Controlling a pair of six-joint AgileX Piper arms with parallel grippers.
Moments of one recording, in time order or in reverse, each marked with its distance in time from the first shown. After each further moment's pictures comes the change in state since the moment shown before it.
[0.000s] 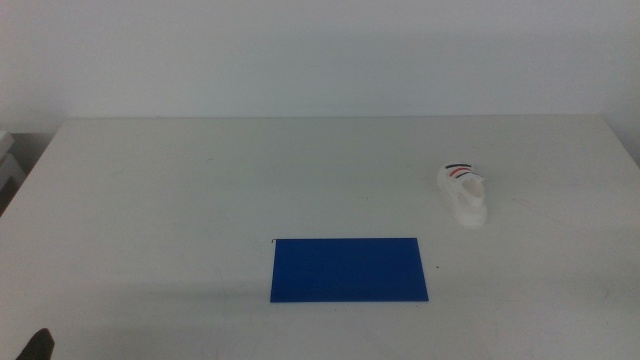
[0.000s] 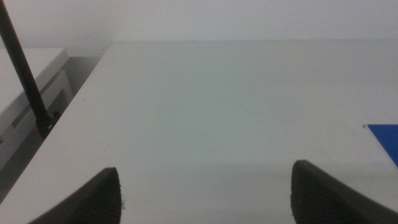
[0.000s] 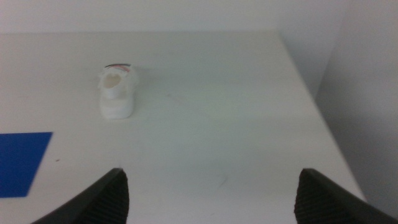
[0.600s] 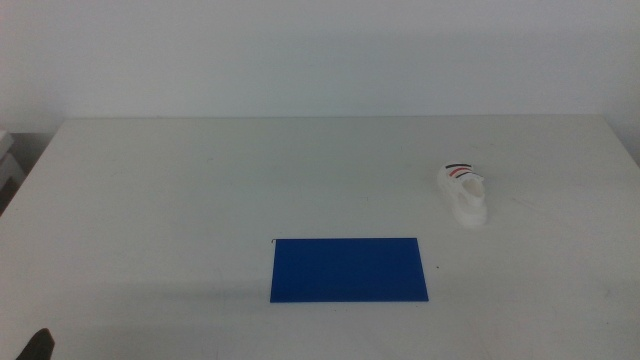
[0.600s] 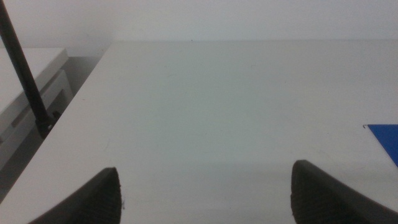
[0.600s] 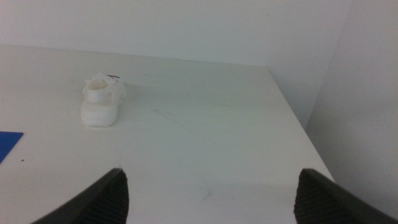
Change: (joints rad) left arm 0.000 0.000 0.000 0.000 0.000 0.000; right arm 0.000 -0.253 0.318 -0.098 -0.255 0.000
